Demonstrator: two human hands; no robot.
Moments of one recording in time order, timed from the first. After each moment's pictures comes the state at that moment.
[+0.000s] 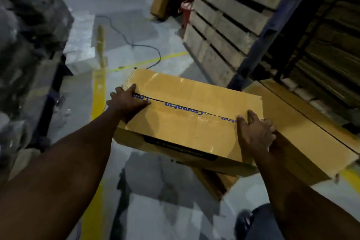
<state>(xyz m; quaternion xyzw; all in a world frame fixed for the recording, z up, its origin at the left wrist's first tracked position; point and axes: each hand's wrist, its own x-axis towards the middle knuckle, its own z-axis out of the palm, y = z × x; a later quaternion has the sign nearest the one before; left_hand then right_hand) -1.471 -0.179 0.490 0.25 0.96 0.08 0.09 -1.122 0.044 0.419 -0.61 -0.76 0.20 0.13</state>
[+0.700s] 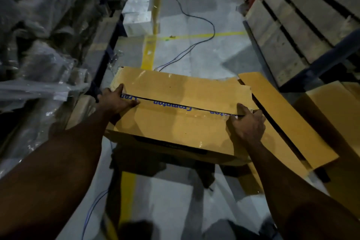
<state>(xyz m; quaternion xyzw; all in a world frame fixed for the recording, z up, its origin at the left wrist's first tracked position) -1.535 -0.434 0.424 0.07 0.99 0.06 0.12 -1.269 -0.091 0.376 -0.43 -0.86 0.24 0.08</state>
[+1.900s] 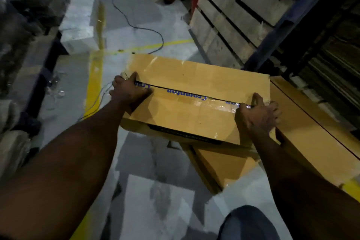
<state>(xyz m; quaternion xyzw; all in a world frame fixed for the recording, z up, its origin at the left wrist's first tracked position) -1.494 -0.153 0.440 0.21 0.96 0.15 0.08 -1.173 0.094 0.406 -0.60 -0.77 0.14 0.18</state>
